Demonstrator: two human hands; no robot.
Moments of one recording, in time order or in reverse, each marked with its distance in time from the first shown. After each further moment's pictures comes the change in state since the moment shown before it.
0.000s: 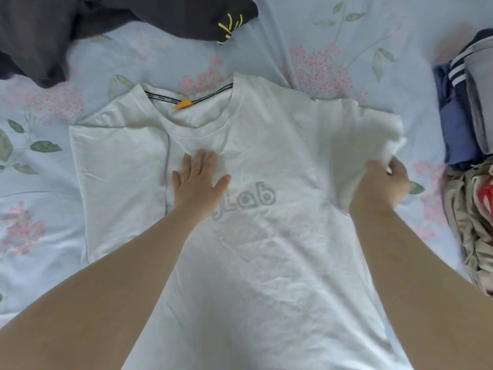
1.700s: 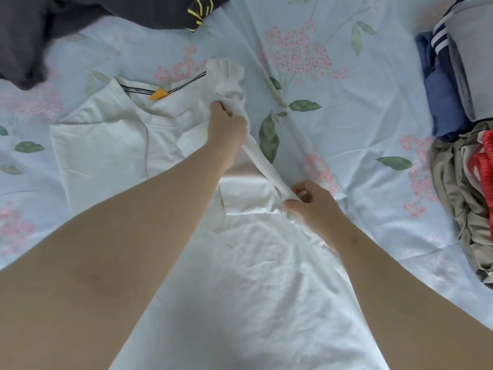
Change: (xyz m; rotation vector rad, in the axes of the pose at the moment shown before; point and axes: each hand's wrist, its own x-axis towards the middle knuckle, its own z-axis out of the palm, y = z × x) left_hand 0.030 0.118 -0.024 -1.024 0.116 -0.135; right_hand -0.033 0.043 -0.041 -0.508 -0.988 -0.031
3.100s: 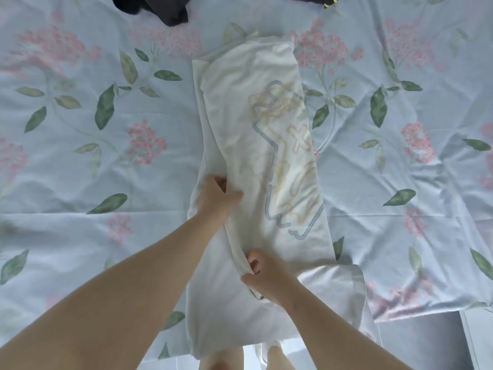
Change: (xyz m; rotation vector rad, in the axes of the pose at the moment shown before) left_hand -0.127 -0.193 -0.267 0.248 0.050 -0.193; right_hand -0.172 0.021 0.304 -0.539 -0.342 0.207
